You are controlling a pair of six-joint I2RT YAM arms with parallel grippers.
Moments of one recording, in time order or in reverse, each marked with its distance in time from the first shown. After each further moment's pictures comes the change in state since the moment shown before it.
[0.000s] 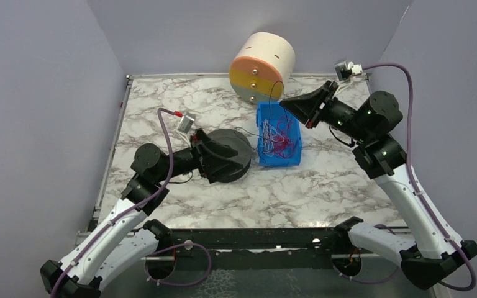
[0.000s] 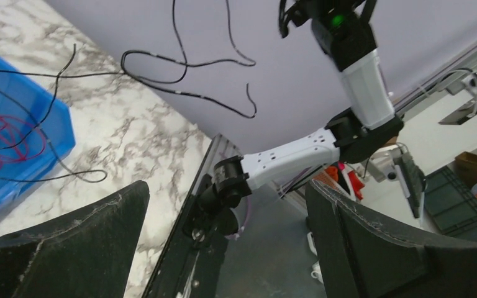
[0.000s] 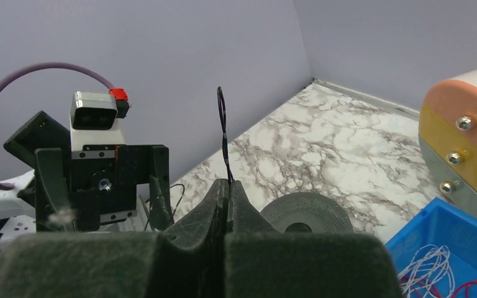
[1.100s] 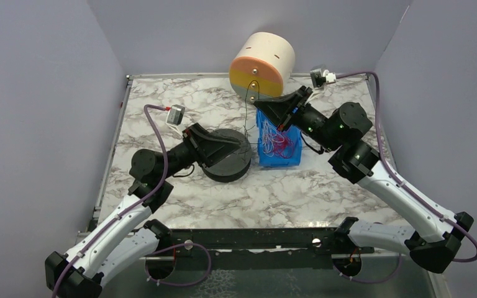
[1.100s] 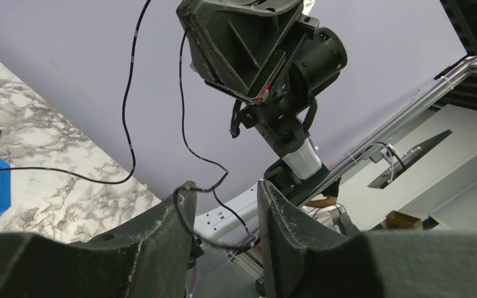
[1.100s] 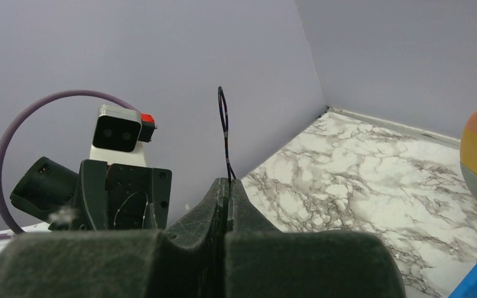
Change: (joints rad) left arm -0.003 0.056 -0.039 0.388 -0.128 -0.317; right arm 0.317 0.075 -0.045 0.225 0.375 0.021
